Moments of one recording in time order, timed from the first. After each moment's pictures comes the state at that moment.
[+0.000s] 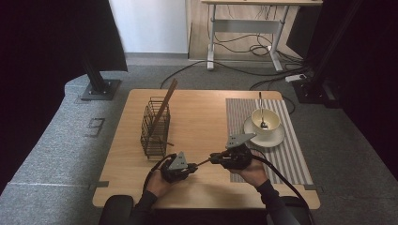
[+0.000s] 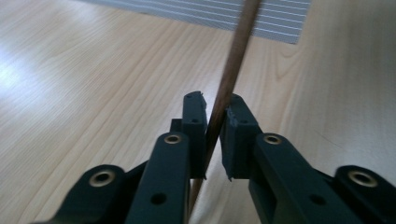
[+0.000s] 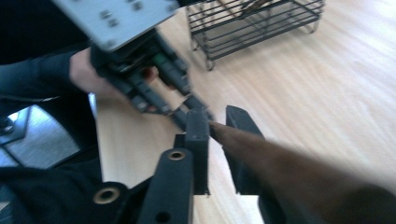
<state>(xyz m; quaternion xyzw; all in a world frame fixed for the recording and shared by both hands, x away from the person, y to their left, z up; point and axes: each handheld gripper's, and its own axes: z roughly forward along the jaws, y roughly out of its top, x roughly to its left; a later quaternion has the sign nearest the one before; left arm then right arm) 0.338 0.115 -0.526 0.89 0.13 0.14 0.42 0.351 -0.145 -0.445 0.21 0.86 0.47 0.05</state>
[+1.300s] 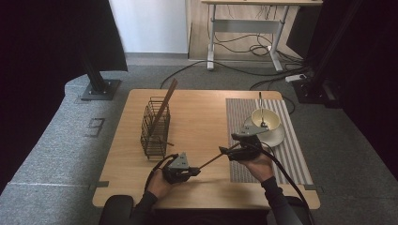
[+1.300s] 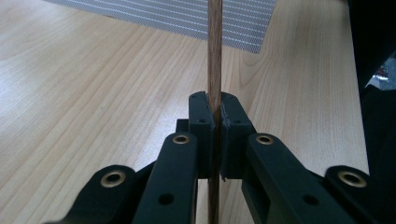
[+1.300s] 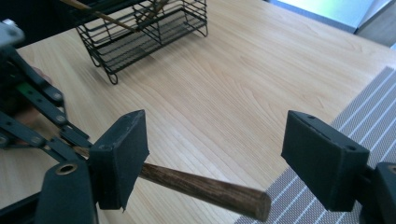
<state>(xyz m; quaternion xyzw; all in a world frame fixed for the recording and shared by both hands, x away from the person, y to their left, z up) 0.340 0.115 -0.522 0.89 0.14 0.08 0.44 0.375 -0.177 -0.447 0.32 0.82 0.45 0.16</state>
